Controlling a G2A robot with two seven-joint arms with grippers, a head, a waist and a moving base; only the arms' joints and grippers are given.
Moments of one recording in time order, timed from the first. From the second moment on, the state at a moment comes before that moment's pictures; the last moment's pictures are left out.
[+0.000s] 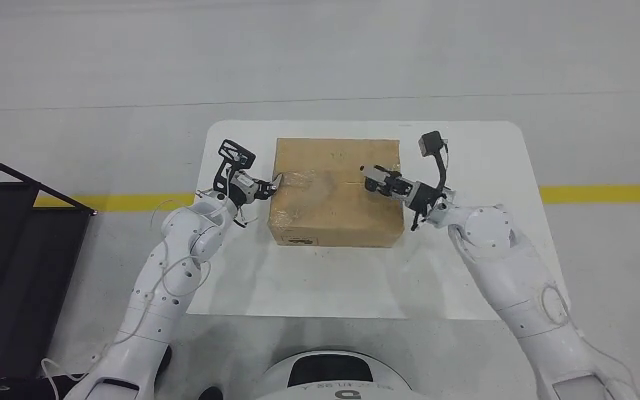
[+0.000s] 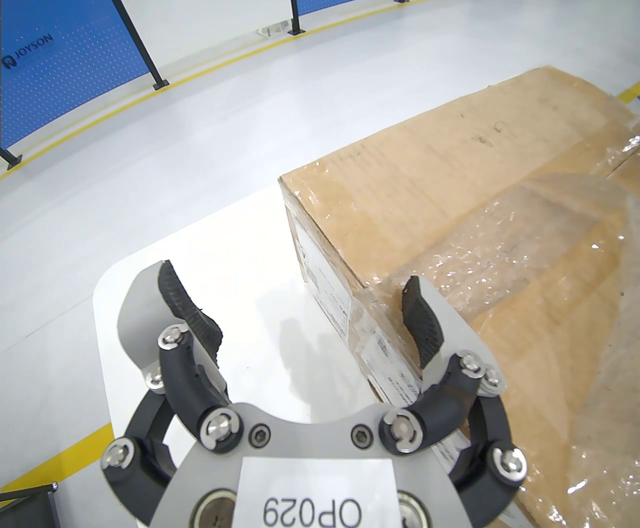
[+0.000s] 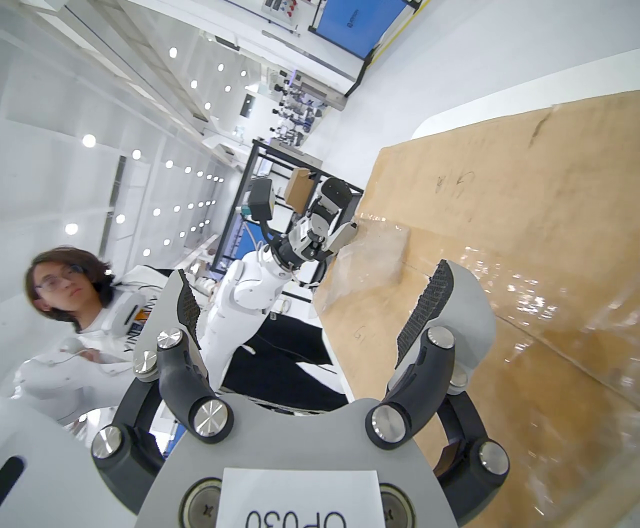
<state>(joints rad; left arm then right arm) 1.27 -1.24 -1.26 -1.43 1.31 -0.32 -0.17 -1.28 -1.07 1.17 -1.61 0.01 -0.34 0.57</state>
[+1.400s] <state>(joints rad) 1.27 -1.24 -1.26 -1.43 1.31 -0.32 -0.17 -1.27 -1.24 0.75 -1.65 -1.39 0.69 0.17</state>
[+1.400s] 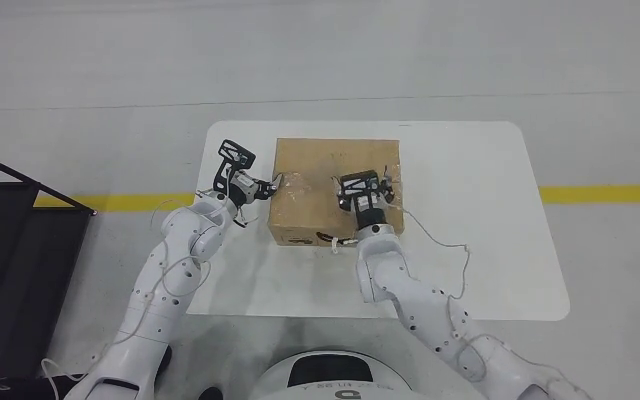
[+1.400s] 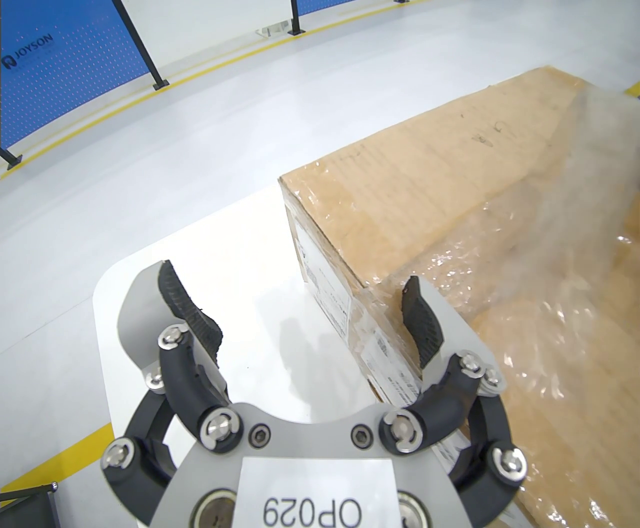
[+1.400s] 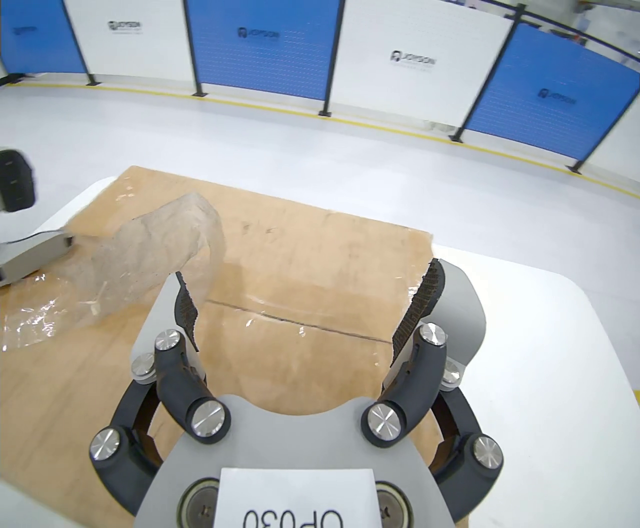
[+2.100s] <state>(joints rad) 1.27 -1.24 -1.26 -1.43 1.31 -0.32 -0.17 -1.37 -1.29 1.02 -1.71 -1.13 0.82 0.01</state>
